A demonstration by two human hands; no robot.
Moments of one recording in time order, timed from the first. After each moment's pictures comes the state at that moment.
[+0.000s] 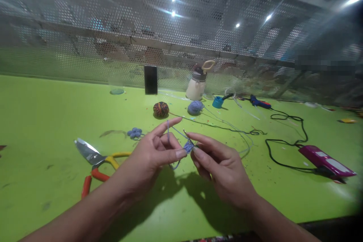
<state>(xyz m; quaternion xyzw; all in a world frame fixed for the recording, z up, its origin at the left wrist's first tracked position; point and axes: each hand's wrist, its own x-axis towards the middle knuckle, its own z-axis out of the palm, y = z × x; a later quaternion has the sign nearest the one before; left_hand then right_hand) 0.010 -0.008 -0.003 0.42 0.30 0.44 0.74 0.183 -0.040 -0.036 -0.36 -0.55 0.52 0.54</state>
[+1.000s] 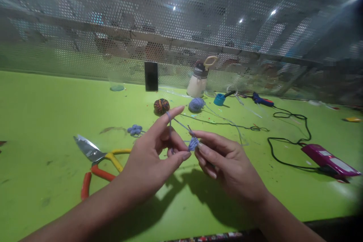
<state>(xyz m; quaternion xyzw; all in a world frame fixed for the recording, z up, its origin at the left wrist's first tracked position) 0.011 -0.013 -0.010 0.63 0.32 0.47 0.53 0.193 -0.037 -0.027 -0.37 -0.52 0.57 0.51</state>
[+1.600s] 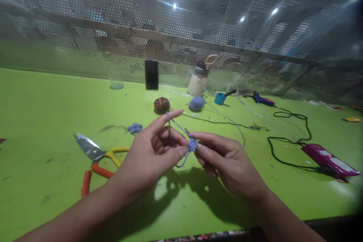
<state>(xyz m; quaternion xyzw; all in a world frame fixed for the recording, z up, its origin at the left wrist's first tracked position) 0.012 -0.019 0.003 0.52 0.34 0.47 0.63 0.198 -0.034 -0.030 -0.39 -0.56 0.55 0.48</state>
